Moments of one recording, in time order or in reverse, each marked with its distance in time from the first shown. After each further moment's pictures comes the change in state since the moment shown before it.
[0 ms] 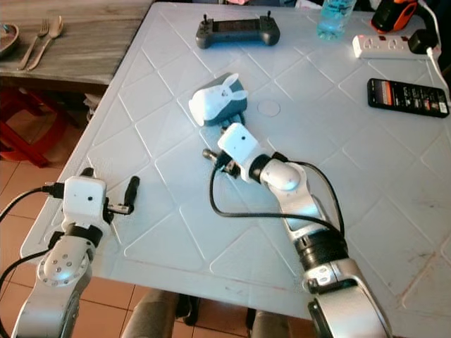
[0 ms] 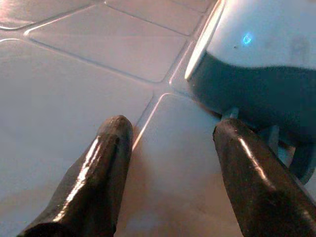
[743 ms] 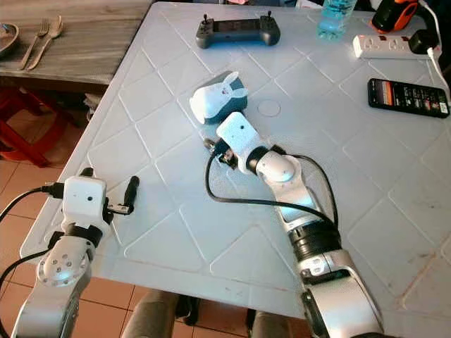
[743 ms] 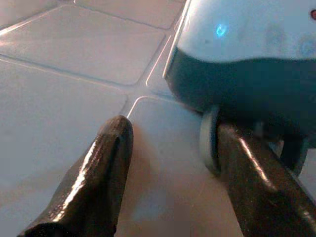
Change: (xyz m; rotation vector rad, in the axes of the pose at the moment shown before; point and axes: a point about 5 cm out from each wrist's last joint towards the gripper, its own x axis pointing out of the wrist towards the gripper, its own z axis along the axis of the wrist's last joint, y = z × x) left arm 0.000 0.000 0.000 0.002 0.002 0.000; right arm 0.011 -0.005 0.003 0.085 0.032 -0.052
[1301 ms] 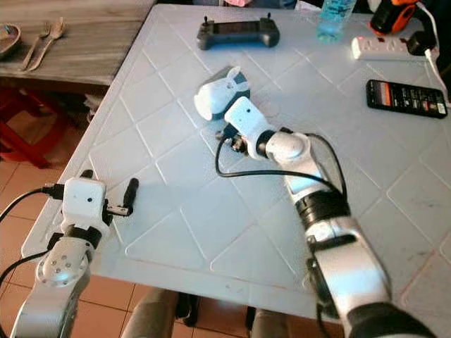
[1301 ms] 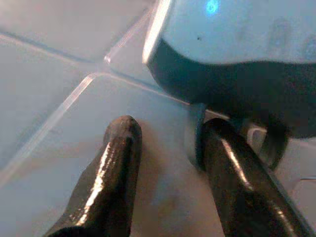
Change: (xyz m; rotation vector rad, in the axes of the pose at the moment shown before) left arm 0.000 0.000 -0.001 0.003 0.011 -0.003; right arm 0.009 -0.040 0.001 -0.112 0.139 0.059
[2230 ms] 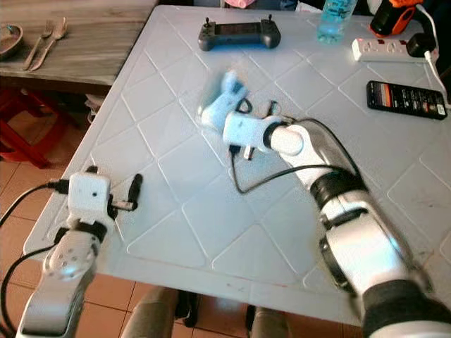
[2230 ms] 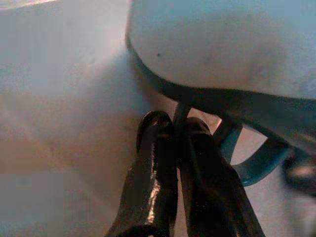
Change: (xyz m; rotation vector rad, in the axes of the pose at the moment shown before) left arm 0.010 -0.005 0.002 -0.023 -0.011 0.001; right arm 0.000 -0.015 -0.003 -0.709 0.118 0.014
